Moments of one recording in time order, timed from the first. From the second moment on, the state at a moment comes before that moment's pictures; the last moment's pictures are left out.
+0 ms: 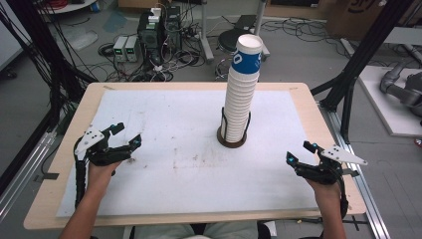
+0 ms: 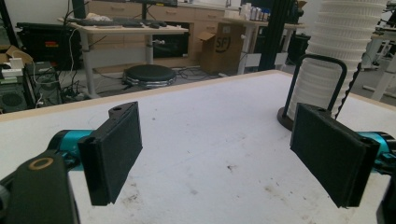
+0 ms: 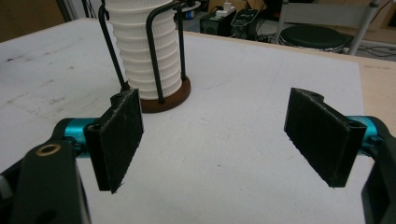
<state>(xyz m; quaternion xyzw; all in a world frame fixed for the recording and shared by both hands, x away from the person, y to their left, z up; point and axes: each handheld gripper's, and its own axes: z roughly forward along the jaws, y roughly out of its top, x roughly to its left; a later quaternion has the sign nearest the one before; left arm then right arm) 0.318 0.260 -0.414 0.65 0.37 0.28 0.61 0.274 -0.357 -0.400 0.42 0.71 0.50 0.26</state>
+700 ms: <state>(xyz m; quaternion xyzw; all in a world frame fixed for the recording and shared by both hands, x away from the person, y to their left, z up) 0.318 0.255 -0.414 0.65 0.36 0.27 0.61 0.269 -0.349 -0.390 0.42 0.70 0.52 0.25</state>
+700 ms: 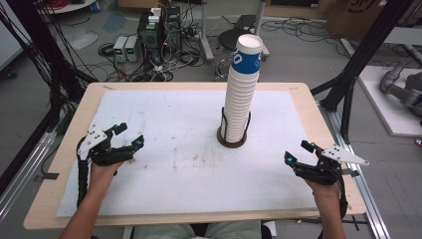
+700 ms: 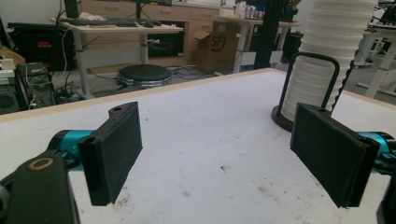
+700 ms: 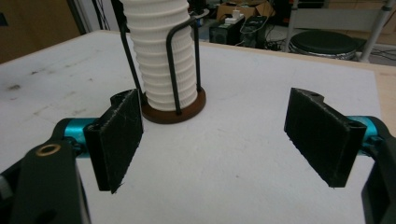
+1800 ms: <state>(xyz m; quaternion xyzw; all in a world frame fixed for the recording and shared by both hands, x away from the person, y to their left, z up) 0.319 0.254 -0.415 0.65 0.36 0.26 0.61 0.331 -0.277 -0.238 0.30 0.76 0.54 0.20</state>
